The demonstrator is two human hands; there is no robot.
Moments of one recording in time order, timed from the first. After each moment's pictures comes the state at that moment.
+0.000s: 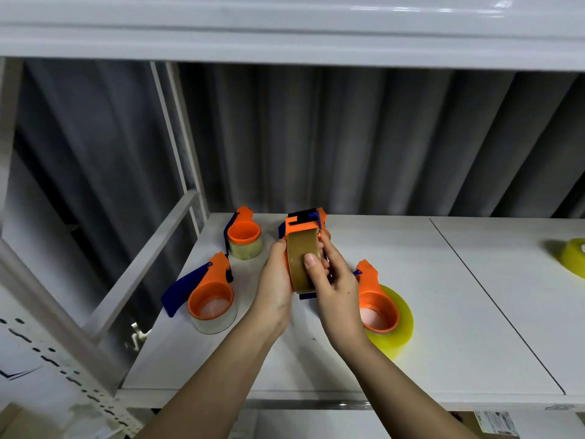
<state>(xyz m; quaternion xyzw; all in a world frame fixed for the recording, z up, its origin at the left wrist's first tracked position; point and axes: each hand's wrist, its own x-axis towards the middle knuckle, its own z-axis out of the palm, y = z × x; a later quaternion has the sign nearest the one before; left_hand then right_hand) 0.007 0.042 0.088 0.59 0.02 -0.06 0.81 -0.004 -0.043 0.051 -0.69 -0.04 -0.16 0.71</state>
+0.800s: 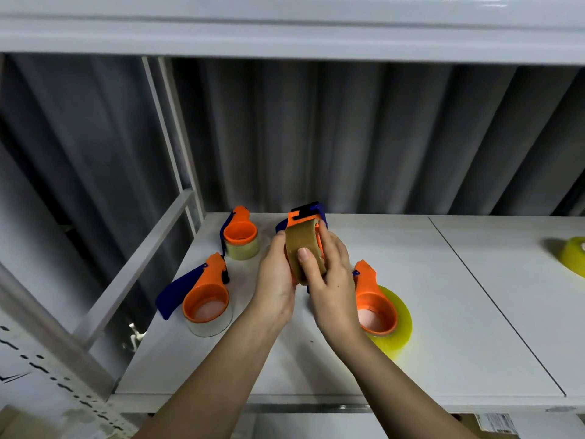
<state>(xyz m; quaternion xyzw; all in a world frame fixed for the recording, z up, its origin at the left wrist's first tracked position) 0.021 0.031 0.094 0.51 0.08 -0.04 0.85 0.012 -0.045 0.049 -0.79 -0.02 -0.20 0.57</state>
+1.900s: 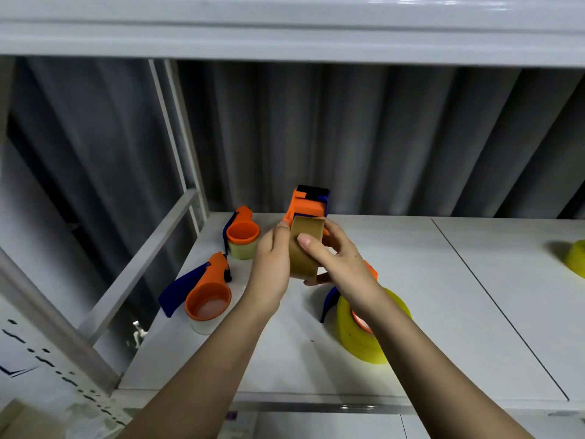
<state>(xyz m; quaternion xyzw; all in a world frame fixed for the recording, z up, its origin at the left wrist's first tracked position) 0.018 0.039 0.110 0.66 0.04 0.07 0.75 0.017 -0.071 0.095 -0.71 -0.07 -0.01 0.70</state>
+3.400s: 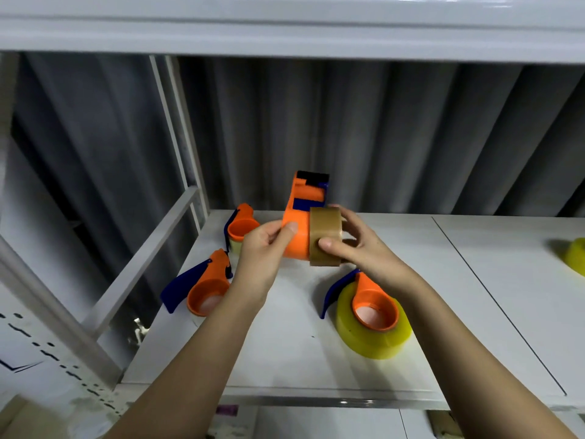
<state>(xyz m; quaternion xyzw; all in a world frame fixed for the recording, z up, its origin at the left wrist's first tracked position) 0.027 0.062 0.098 0.74 -0.06 0.08 0.67 0.033 -0.115 0.097 -0.76 -0.13 0.02 0.64</state>
